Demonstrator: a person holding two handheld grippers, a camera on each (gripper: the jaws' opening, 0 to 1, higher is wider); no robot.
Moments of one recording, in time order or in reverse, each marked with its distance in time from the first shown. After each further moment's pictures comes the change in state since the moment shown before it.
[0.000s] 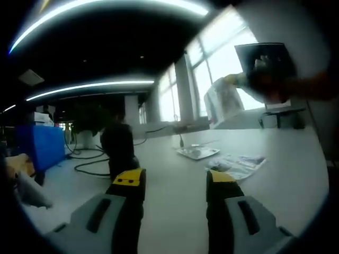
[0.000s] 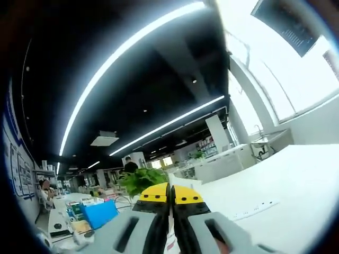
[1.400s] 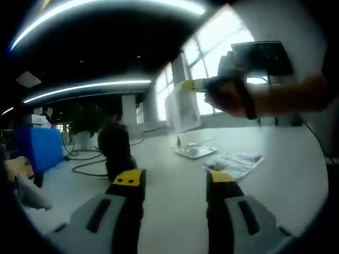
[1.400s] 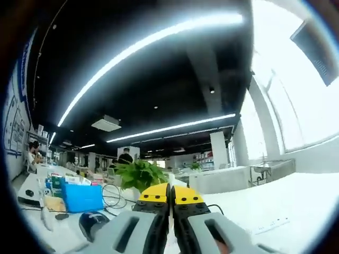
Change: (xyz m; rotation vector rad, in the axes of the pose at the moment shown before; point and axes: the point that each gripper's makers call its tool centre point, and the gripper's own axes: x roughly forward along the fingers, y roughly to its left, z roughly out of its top) left arm 0.001 -0.007 -0.001 0.020 0.005 -0.028; right arm 0.079 0.081 -0.067 -0.334 -0.073 0.028
